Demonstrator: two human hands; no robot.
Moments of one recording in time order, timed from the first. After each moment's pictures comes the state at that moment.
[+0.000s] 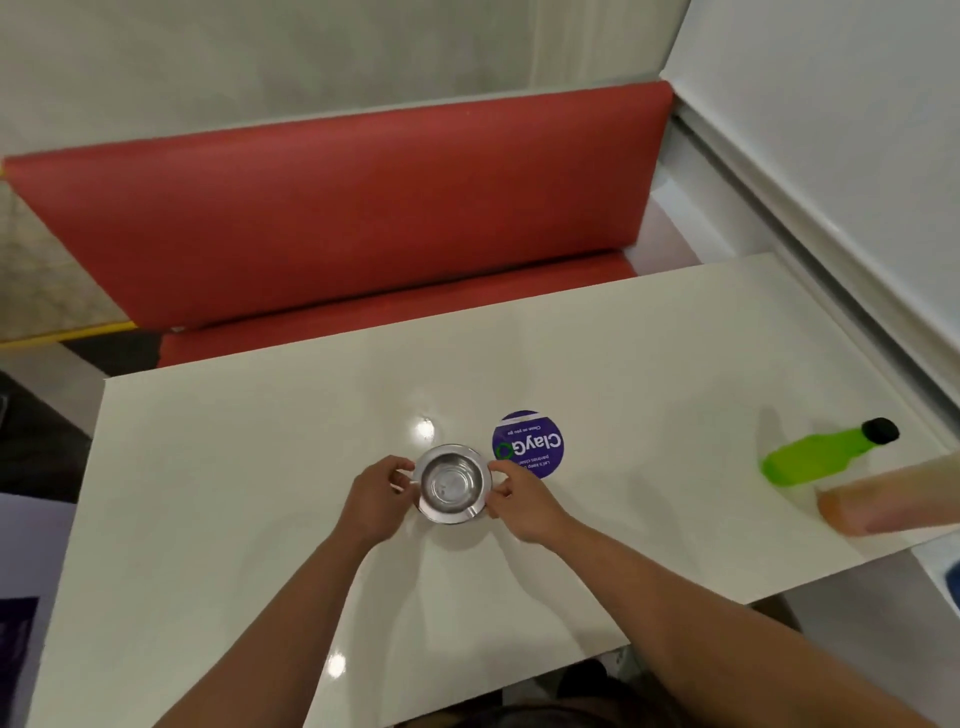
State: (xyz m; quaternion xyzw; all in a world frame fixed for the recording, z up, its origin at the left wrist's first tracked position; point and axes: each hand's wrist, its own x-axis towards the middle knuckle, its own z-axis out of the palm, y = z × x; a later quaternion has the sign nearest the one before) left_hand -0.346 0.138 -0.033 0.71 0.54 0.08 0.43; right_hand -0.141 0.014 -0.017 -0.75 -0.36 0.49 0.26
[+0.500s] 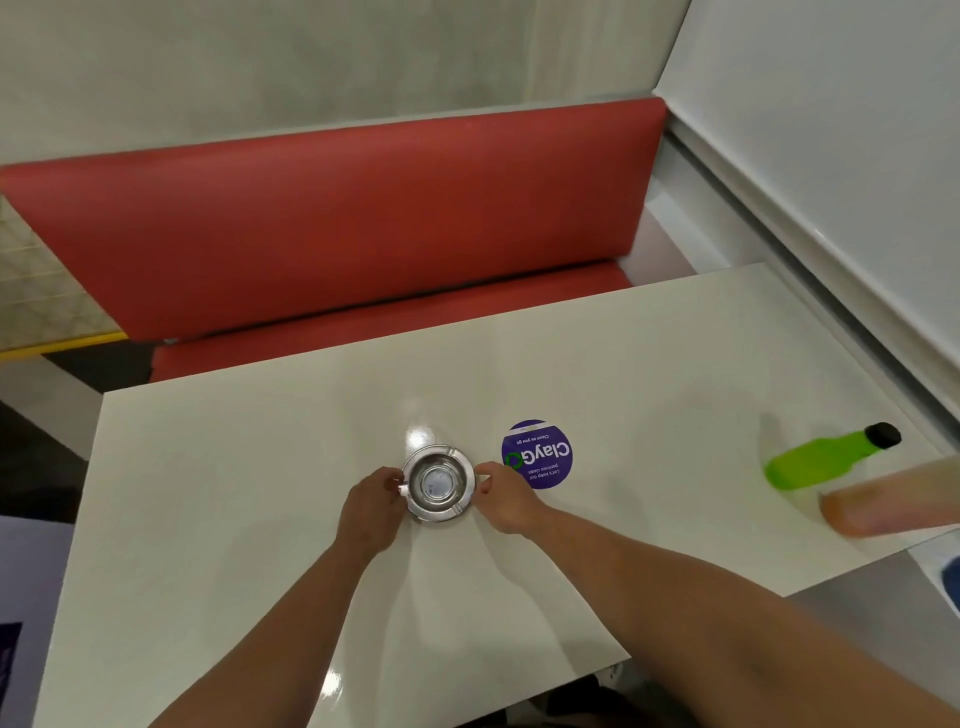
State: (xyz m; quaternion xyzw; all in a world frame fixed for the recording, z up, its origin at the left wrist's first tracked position) left_hand -0.369 0.160 -0.056 0.73 0.55 0.06 0.40; right_hand -0.169 0.063 -0.027 -0.78 -0.39 0.45 0.20
